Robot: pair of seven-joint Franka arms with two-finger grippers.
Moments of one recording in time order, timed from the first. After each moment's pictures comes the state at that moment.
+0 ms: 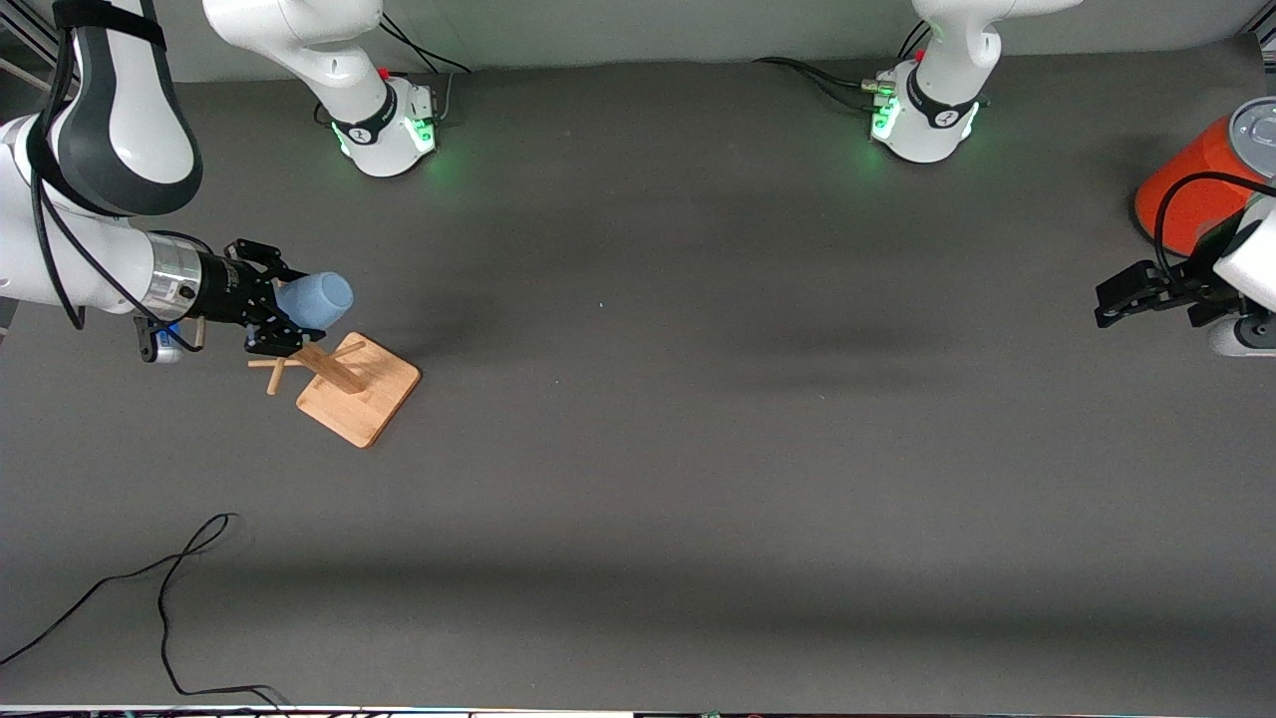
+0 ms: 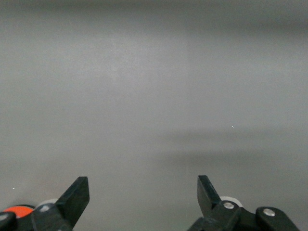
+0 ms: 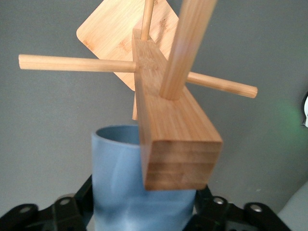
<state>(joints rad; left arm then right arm) 0.07 0.04 -0.08 -1.62 0.02 1.66 0.00 0.10 0.00 -0.11 -2.03 0.33 1.77 1.17</state>
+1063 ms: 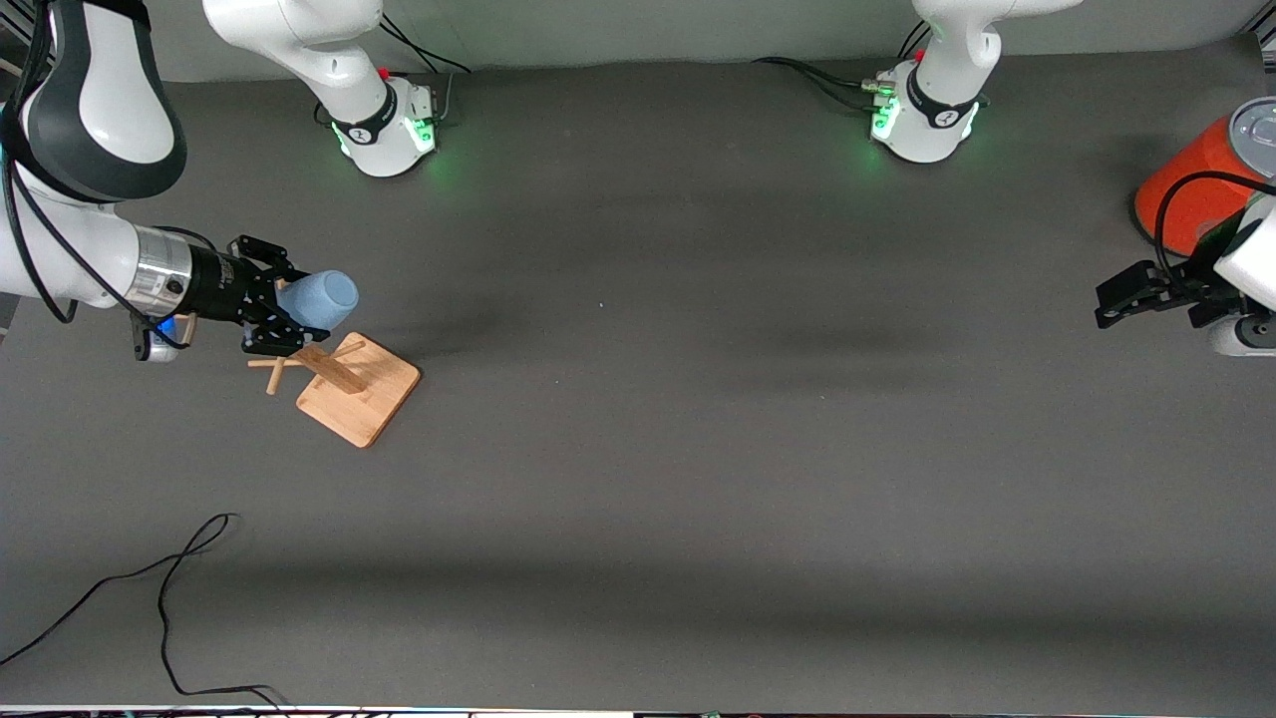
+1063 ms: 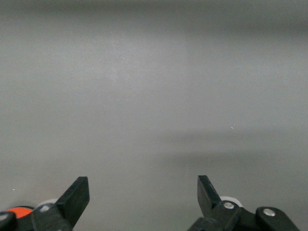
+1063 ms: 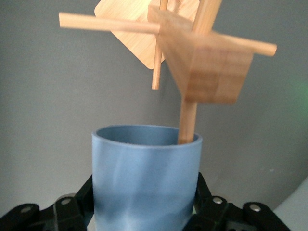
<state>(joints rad) 0.07 0.04 -0.09 -1.61 0.02 1.67 0.00 0.11 -0.01 -0.09 -1.96 0.40 1.75 1.22</state>
